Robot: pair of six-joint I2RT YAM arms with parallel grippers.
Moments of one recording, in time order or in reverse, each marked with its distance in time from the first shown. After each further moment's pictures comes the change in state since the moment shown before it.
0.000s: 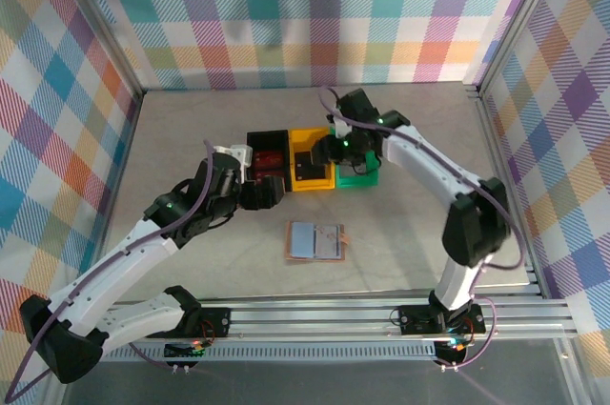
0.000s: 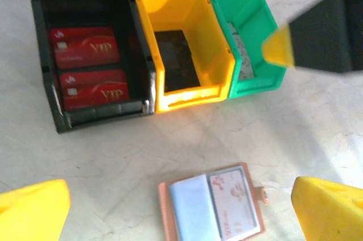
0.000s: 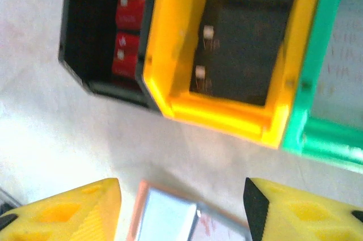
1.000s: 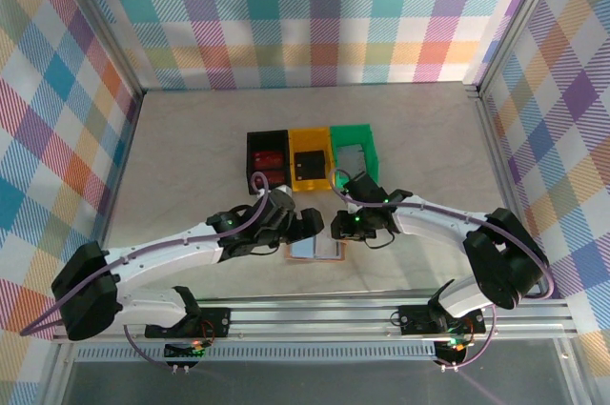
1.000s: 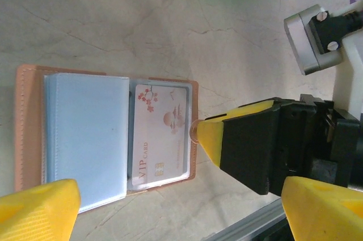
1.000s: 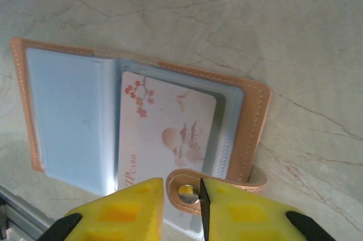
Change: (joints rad) left arm -0.294 0.240 -0.216 0.336 0.058 -0.550; right arm 0.146 -0.246 -0.743 0.385 0.006 0.240
